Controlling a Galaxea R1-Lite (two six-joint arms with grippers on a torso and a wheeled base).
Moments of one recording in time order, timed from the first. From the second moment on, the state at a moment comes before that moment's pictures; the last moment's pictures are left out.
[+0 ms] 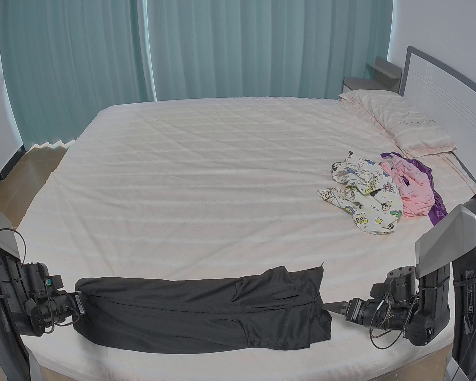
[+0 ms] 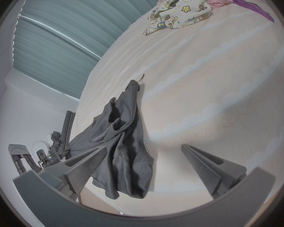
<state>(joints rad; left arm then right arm) 0.36 2.31 -0.13 -1.43 -0.24 -0.03 0.28 2.43 -0.17 -1.55 0.28 0.68</state>
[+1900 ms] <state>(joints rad) -0.73 1.86 -1.04 0.15 0.24 -0.73 0.28 2.45 -0.17 -1.55 0.28 0.64</state>
